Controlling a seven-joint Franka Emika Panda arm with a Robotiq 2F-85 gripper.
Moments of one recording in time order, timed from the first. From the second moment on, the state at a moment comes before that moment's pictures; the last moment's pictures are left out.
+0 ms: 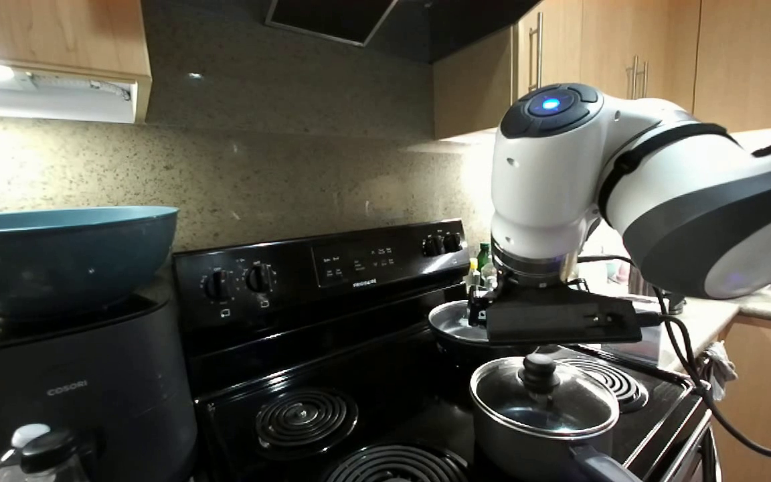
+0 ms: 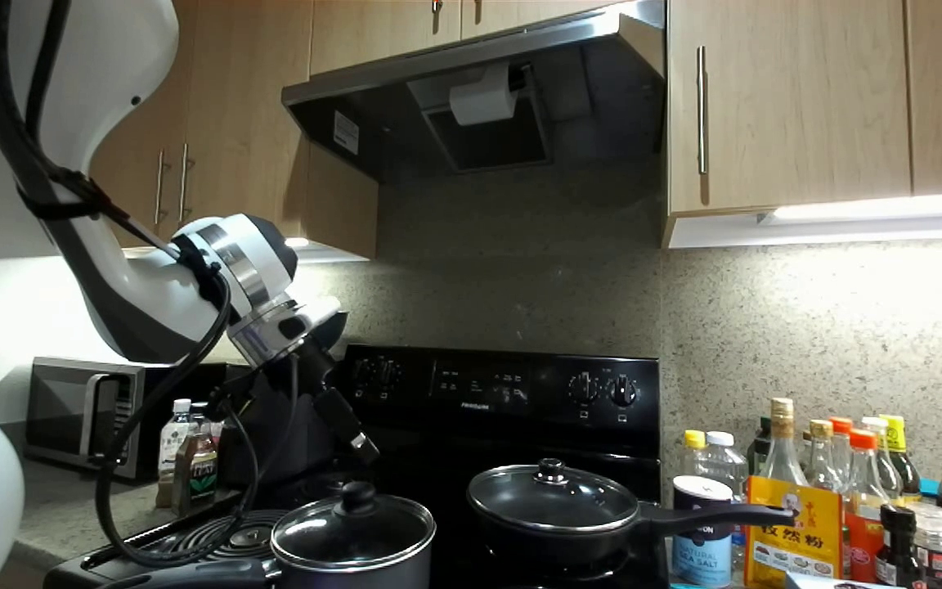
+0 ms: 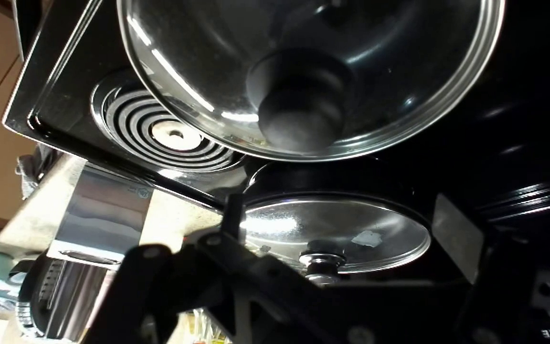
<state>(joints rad) 0.07 -0.35 0.26 -2.65 -0.86 2.38 1.73</state>
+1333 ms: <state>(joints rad) 0.07 -0.27 0.16 -2.59 -0.35 2.37 1.39</state>
